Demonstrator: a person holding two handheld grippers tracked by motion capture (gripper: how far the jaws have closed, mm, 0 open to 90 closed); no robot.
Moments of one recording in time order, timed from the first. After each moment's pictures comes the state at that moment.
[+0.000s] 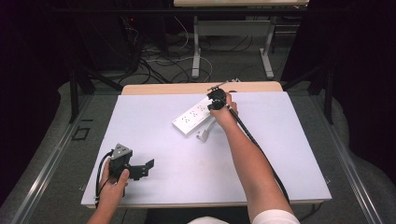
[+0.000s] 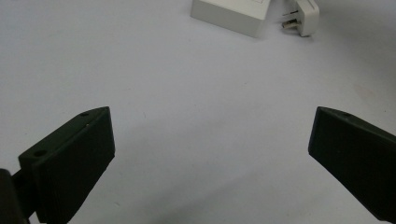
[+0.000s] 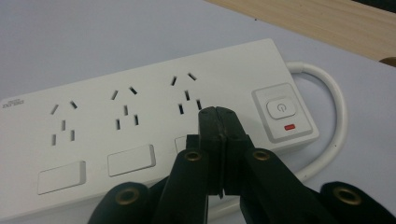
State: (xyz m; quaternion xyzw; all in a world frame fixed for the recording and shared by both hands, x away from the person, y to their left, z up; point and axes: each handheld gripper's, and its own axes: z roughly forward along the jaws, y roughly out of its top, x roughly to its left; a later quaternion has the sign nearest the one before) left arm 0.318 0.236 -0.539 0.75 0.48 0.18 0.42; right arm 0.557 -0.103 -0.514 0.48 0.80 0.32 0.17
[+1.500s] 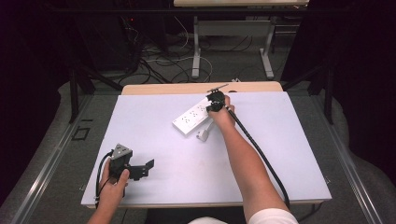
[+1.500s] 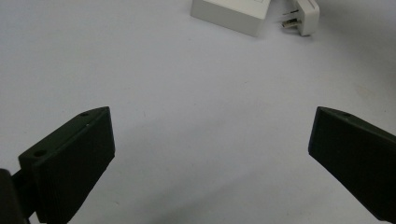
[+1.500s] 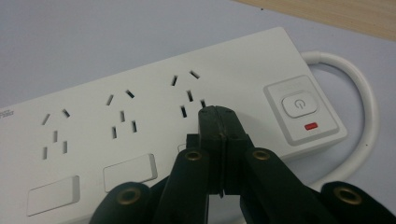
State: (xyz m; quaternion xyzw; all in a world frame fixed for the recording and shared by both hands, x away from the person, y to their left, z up) left arm 0.318 0.236 -0.539 0.75 0.48 0.18 0.42; right arm 0.561 -0.101 -0.530 0.50 0.78 0.34 0.15
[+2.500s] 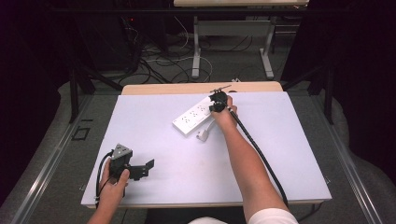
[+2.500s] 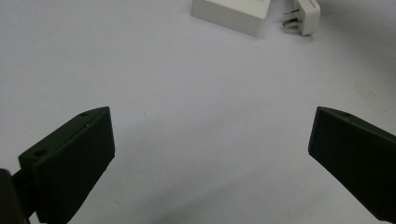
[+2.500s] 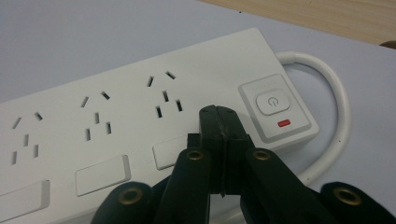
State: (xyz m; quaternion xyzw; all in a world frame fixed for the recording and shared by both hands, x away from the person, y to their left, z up) left arm 0.318 0.236 -0.540 0.75 0.49 0.18 0.42; right arm 0.561 -0.108 -0.534 0.52 0.77 0.34 0.17
